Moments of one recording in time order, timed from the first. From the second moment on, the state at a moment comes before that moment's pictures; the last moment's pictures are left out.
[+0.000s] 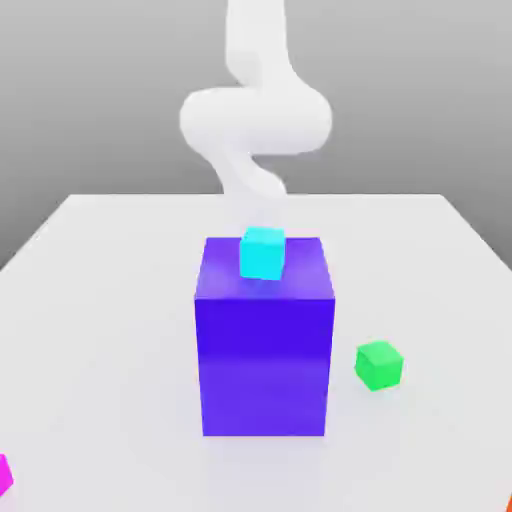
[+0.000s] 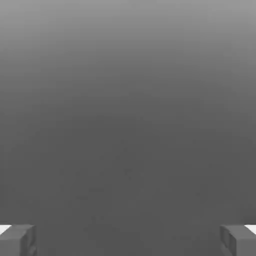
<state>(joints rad) 0.01 -0.71 -0.05 -2.29 0.02 2.32 0.77</state>
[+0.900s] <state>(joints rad) -0.13 0.27 -0.36 -2.16 0.33 2.50 0.31</state>
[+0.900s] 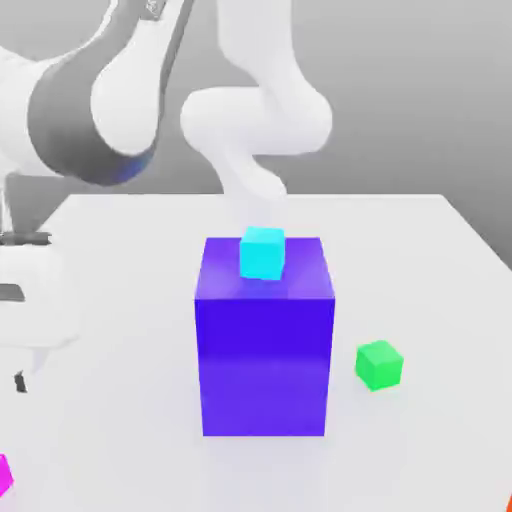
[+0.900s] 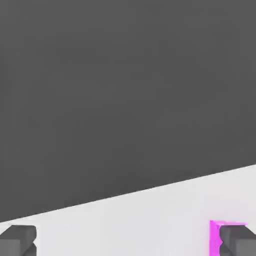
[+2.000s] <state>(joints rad) 0.06 0.21 -0.12 -2.41 0.31 2.54 0.15</state>
